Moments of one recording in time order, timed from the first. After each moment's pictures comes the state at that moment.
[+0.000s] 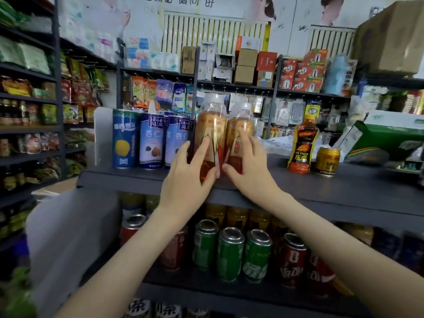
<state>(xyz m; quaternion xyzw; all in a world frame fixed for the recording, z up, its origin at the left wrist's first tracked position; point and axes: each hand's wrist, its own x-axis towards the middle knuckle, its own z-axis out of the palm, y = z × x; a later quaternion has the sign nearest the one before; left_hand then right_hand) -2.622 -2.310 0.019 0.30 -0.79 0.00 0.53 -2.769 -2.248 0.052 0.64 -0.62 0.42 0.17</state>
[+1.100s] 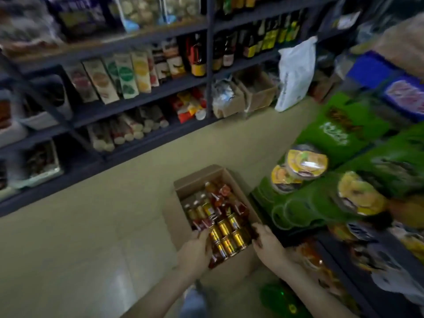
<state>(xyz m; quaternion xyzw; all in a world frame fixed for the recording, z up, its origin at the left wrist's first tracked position) -2.115 -2.223 -0.505 0.77 -0.52 -0.36 0.05 -2.315 -2.322 -0.518 0.74 -0.55 -0.06 -0.38</state>
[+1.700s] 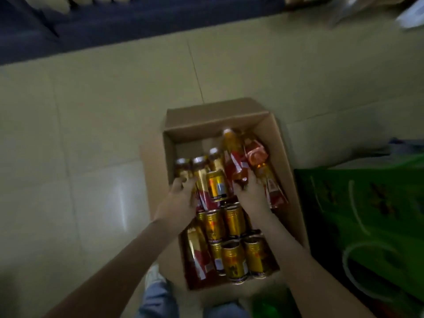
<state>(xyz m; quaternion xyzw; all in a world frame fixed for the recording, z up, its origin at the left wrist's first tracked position) -2.016 -2.374 -0.894 0.85 -0.34 -0.40 0.08 -2.154 -2.510 -0.946 0.67 -0.57 -0.10 -0.46</state>
